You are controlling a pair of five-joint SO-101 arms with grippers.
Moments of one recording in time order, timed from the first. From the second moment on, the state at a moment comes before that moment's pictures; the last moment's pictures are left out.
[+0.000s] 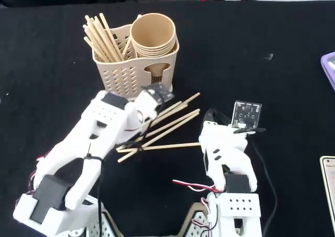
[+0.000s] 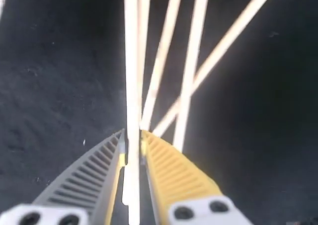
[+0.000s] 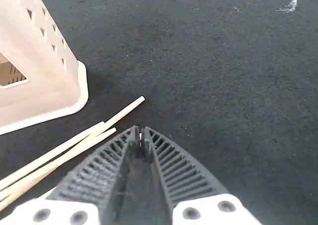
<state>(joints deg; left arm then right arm) 17.4 -11.5 37.8 64.5 -31.2 1.3 -86.0 97.4 28.2 -10.5</state>
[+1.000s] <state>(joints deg) 16.0 -11.4 44.0 43.6 -31.6 1.3 -86.0 97.4 28.2 -10.5</state>
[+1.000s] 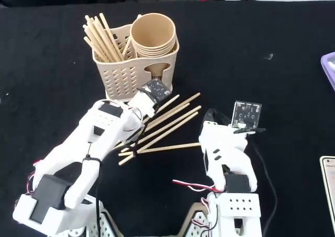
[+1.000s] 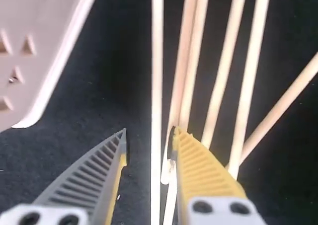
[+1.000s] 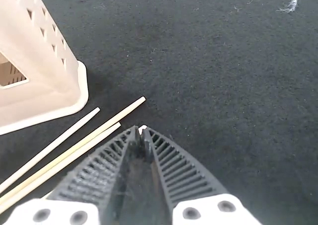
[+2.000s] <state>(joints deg) 15.9 2.2 34.3 46.9 -31.9 1.3 -86.0 97.4 28.2 -10.5</state>
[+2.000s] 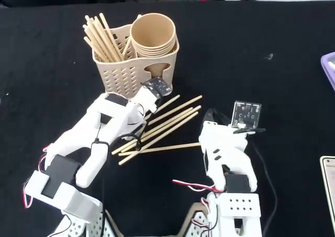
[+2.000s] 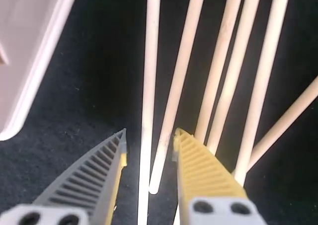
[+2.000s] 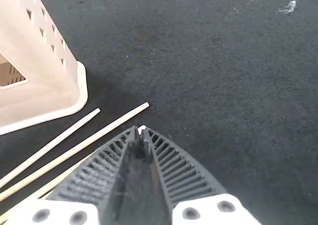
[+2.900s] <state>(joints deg) 17.5 -14.4 33.4 63.4 -31.7 -2.9 -86.0 97.4 28.2 -6.3</state>
